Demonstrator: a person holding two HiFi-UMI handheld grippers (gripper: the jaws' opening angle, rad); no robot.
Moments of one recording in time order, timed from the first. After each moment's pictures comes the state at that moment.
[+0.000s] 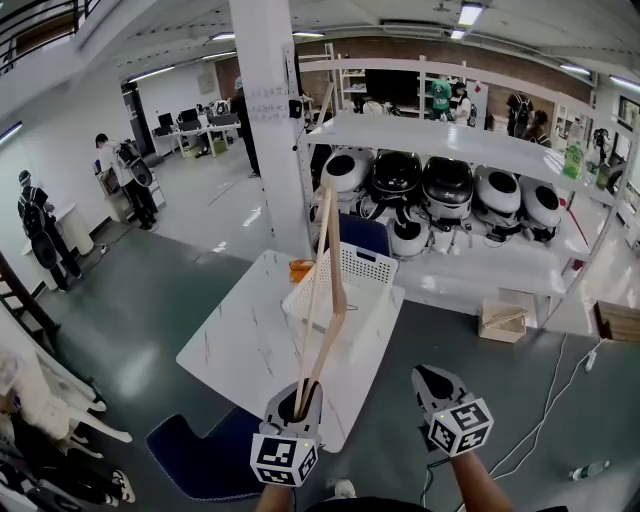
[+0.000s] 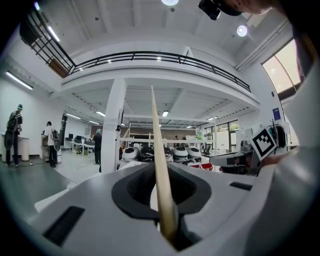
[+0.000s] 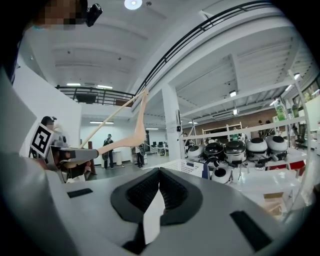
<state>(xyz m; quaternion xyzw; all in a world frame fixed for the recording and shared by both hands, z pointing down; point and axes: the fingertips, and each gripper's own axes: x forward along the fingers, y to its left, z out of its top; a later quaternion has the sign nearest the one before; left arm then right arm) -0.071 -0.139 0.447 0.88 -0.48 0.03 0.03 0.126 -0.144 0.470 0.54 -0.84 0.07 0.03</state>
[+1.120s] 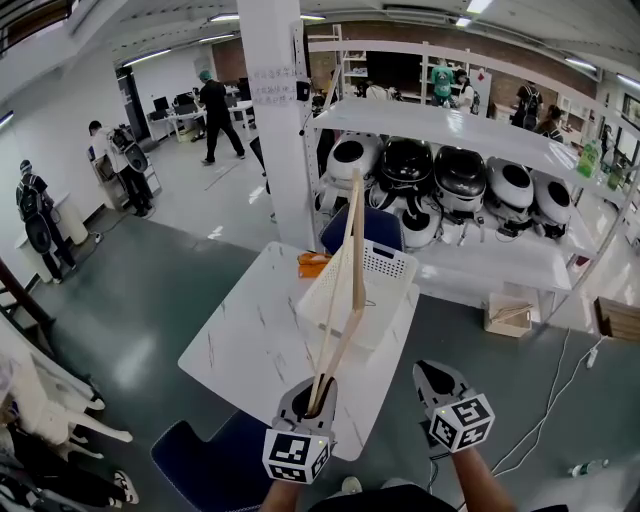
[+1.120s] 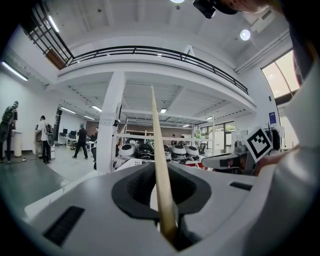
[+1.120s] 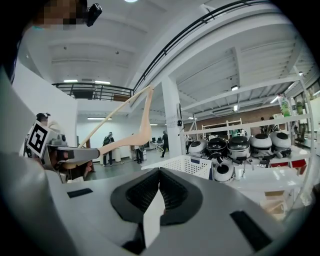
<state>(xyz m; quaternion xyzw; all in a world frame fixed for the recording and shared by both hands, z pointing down) -0.093 -0.200 0.467 0.89 -0.45 0.04 0.05 0.079 -0.208 0.489 0.54 -0.83 0.09 0.05</state>
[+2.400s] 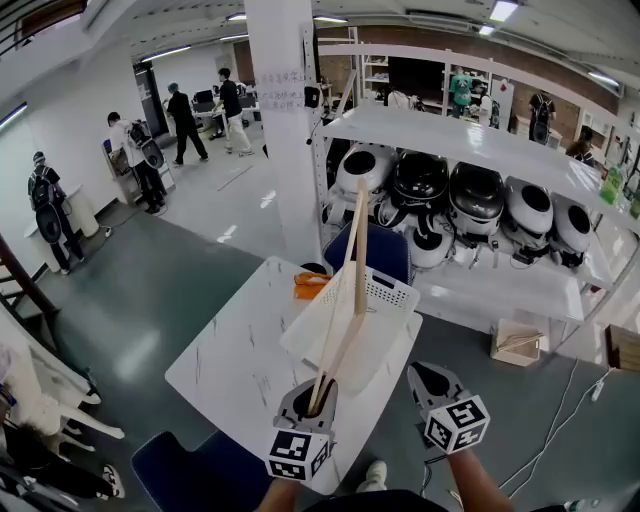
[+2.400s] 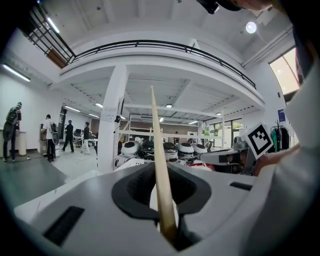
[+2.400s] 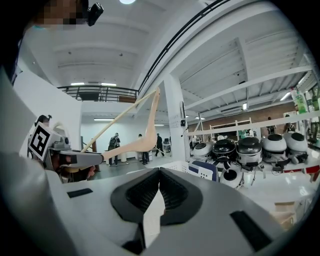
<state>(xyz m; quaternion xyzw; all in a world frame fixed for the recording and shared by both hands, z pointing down) -0.035 -0.302 0.482 0.87 -0.48 0.05 0.06 0.123 -0.322 0.491 0.50 -0.86 0.08 0.05</state>
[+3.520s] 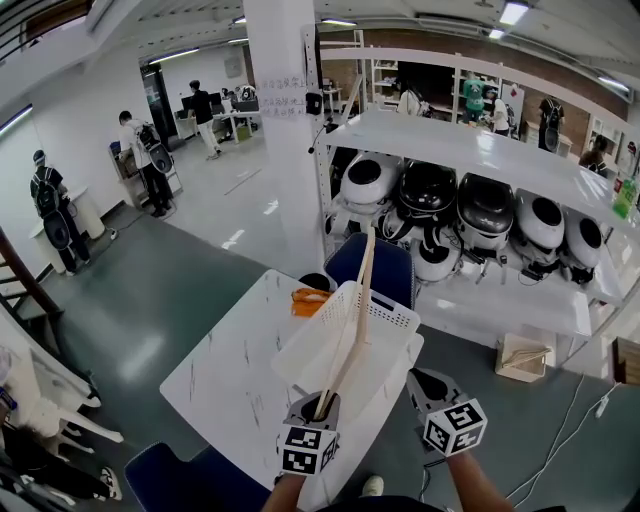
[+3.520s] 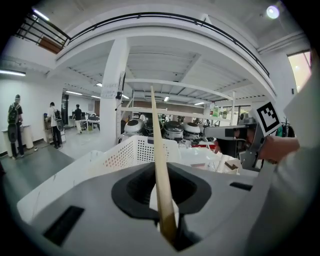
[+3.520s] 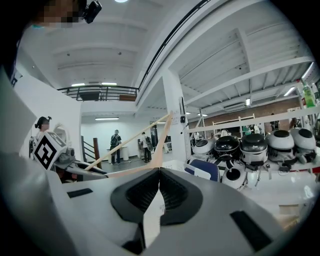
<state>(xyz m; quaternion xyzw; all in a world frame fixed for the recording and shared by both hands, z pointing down) -0.008 -0.365 0.552 0.84 -0.49 0.16 0.14 0.146 -0.388 0.503 0.48 -0.87 0.09 0.06</state>
